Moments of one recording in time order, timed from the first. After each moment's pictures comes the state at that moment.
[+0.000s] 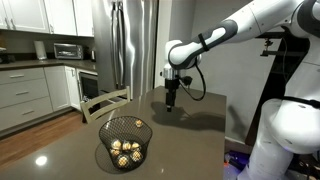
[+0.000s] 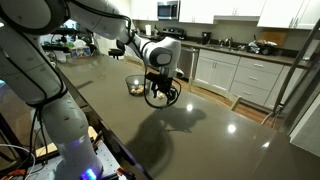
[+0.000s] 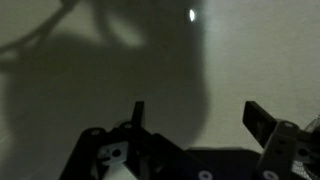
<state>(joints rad) 0.02 -0.18 -0.17 -2.36 0.04 2.07 -0.33</state>
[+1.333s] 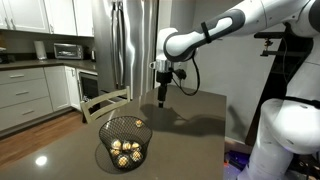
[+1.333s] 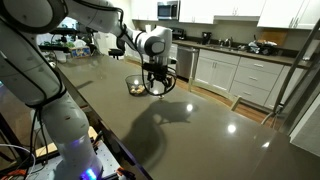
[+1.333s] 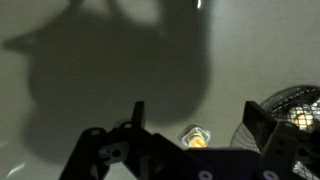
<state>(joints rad) 0.04 -0.21 -0.06 -2.29 0.04 2.05 -0.33</state>
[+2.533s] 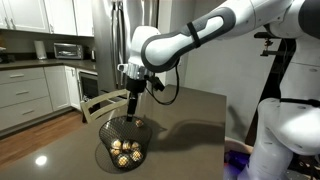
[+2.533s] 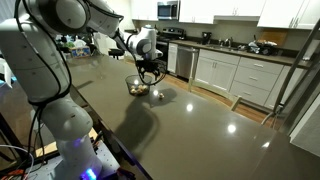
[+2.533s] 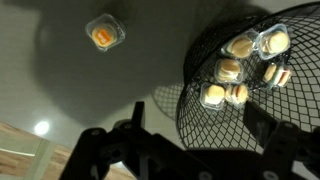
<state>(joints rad) 0.18 -0.05 0.09 -2.18 0.13 2.29 -0.41</state>
